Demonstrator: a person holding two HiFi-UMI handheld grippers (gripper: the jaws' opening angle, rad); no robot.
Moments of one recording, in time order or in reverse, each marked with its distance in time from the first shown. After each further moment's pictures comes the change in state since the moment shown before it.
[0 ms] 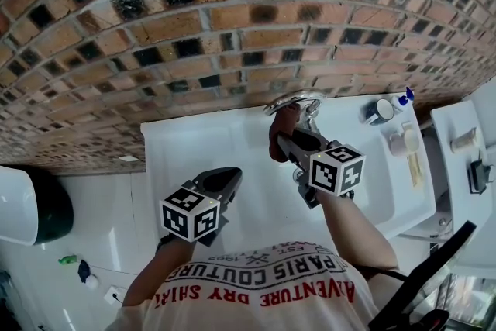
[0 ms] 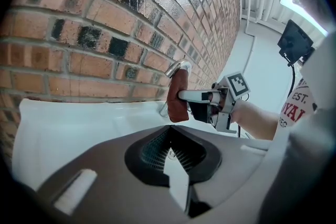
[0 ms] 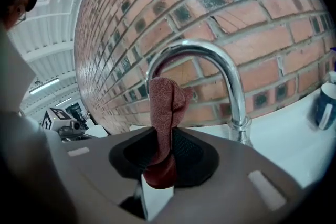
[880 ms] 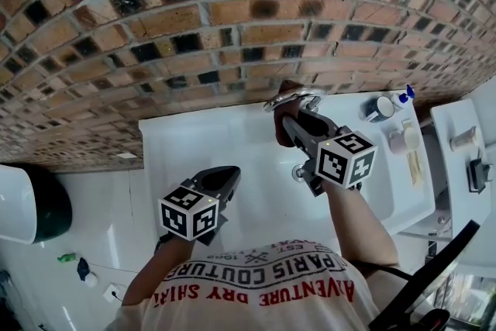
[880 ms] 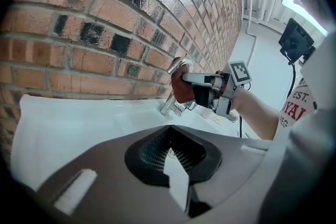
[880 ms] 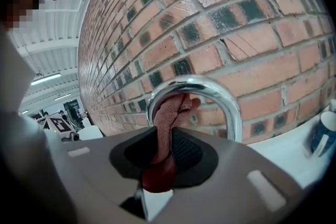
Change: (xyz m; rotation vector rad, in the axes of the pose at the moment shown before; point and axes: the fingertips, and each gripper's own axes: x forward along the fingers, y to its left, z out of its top) left arm 0.002 0.004 -0.006 -0.013 0.009 0.002; right arm -0.007 0.002 0.046 -0.083 -0.076 -0.018
